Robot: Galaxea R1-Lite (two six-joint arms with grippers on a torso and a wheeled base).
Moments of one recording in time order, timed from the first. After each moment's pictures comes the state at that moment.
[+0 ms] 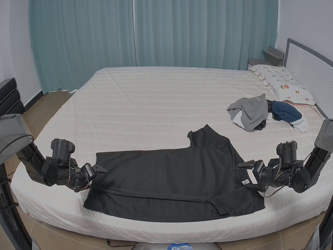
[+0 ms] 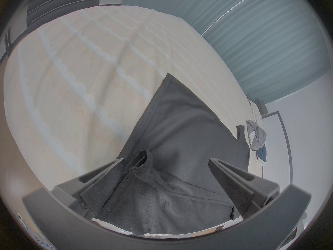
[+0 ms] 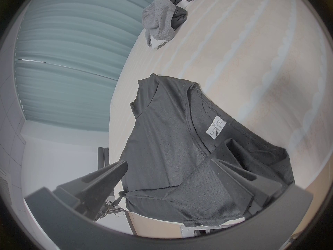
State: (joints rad) left arm -0.03 2.09 -0.69 -0.51 -0.28 -0.69; right arm 0.12 2.07 -0.51 -0.87 0.37 0.98
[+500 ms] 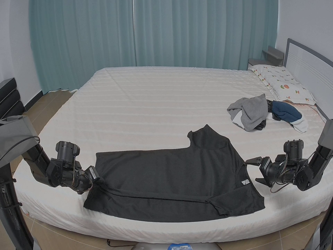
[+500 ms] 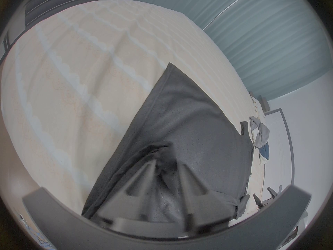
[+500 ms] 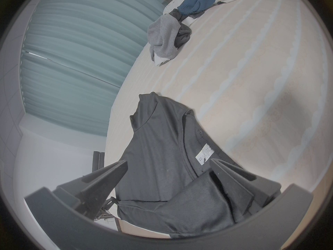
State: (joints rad) left arm -0.04 2.13 -0.70 -0.50 -0.27 -0.69; right arm 0.03 2.07 -0.50 -0.92 0.35 0.85
